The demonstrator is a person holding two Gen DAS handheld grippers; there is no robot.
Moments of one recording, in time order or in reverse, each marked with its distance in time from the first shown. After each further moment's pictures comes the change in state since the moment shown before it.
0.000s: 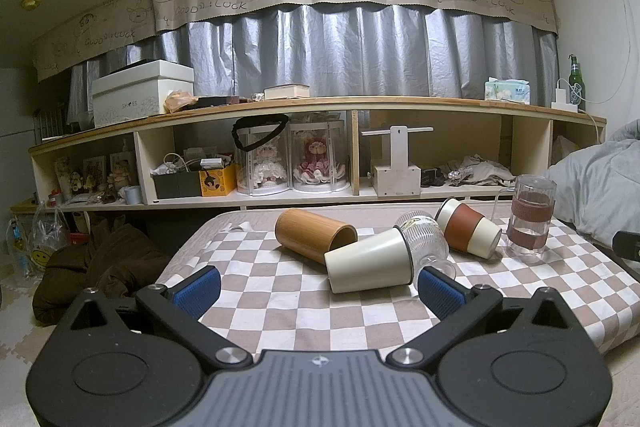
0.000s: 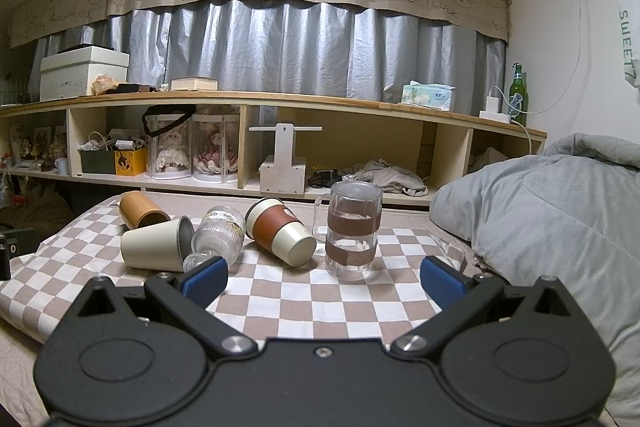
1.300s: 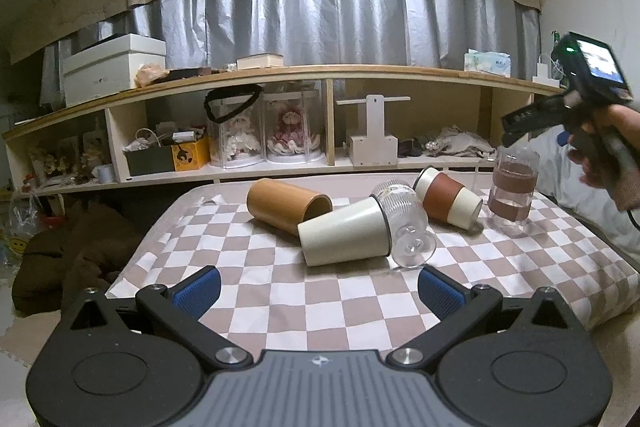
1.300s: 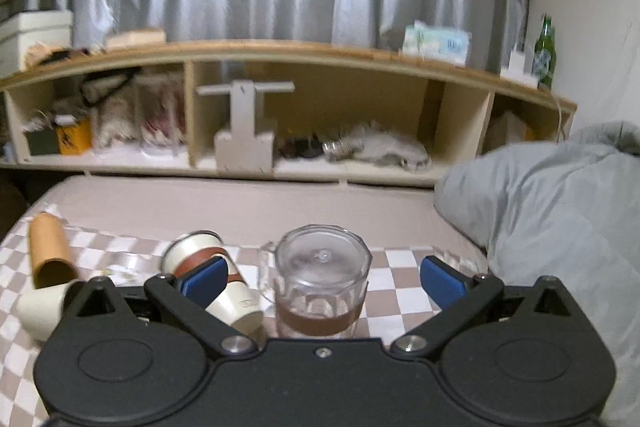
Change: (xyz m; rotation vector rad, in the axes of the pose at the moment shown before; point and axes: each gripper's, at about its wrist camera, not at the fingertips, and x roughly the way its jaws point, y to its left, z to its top) left arm 0.020 -0.013 -0.008 0.017 0.095 -0.078; right arm 0.224 -0.042 0.099 0.005 0.246 -0.027
